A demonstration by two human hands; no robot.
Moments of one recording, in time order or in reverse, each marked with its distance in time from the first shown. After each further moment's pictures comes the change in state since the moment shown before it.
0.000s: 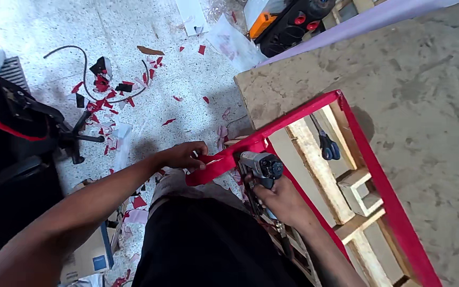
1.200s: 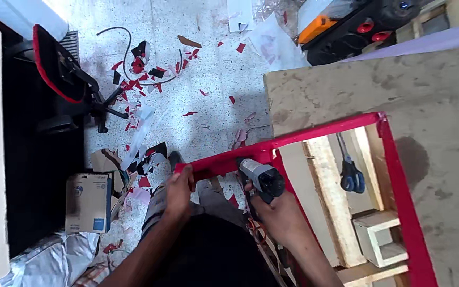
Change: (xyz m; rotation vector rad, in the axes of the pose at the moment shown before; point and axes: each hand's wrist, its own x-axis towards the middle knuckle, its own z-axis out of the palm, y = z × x) left_hand -0.011 0.059 0.185 -0.862 1.522 -0.295; right_hand 0.002 0.016 -0.009 -0.109 -0.055 -0.176
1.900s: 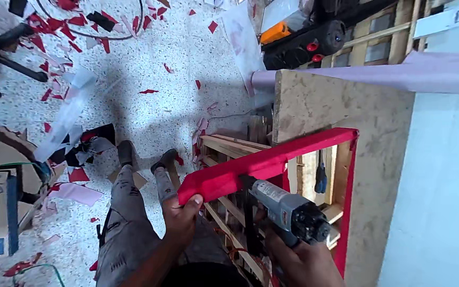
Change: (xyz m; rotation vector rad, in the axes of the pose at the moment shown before) left_hand 0.071 -0.089 -0.042 -0.596 -0.411 0.342; right_hand -0.006 -0.062 0.074 -0.142 0.075 0.126
